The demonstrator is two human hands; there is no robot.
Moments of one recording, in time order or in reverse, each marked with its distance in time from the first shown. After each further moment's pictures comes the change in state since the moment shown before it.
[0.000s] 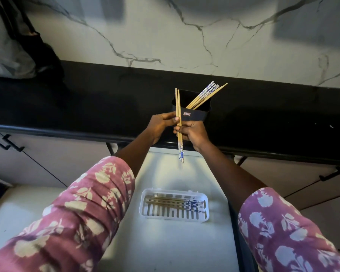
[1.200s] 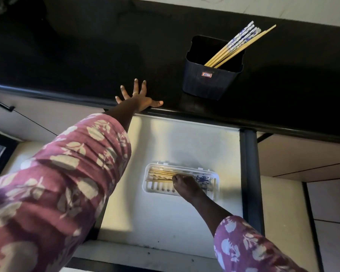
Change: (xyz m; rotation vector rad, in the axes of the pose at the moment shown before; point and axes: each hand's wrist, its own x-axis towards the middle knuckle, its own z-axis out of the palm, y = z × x) left_hand 0.046 -0.056 -0.088 1.219 0.097 -0.578; right_hand -0.084 0.216 0.042 -1.606 -0.547 -0.253
